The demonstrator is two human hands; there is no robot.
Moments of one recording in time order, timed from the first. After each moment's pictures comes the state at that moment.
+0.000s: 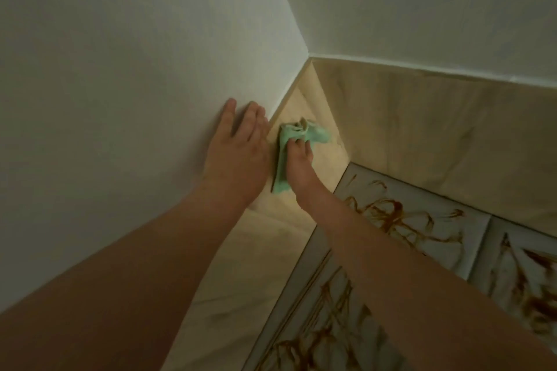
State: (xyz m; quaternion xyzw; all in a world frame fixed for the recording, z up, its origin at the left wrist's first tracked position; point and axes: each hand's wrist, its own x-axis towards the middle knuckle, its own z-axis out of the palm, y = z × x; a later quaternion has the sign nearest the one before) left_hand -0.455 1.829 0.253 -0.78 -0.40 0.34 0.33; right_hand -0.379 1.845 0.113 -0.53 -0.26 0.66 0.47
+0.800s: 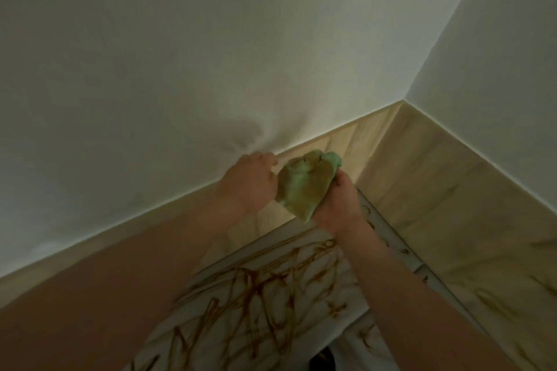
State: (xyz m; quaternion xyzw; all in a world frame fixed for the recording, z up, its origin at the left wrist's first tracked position) left_hand -0.646 1.517 0.302 -0.67 -0.71 -0.13 -0.16; right_hand -0.463 1.561 0.259 -0.37 -0.13 0.82 0.42
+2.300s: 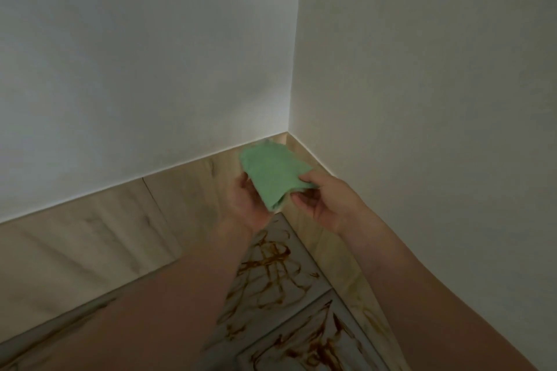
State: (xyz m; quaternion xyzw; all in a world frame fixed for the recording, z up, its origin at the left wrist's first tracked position) left_hand -0.238 1.584 0.335 0.00 -0.29 -0.69 -0.66; right_hand -0.079 1.599 0.401 -0.47 -0.29 0.77 0.34
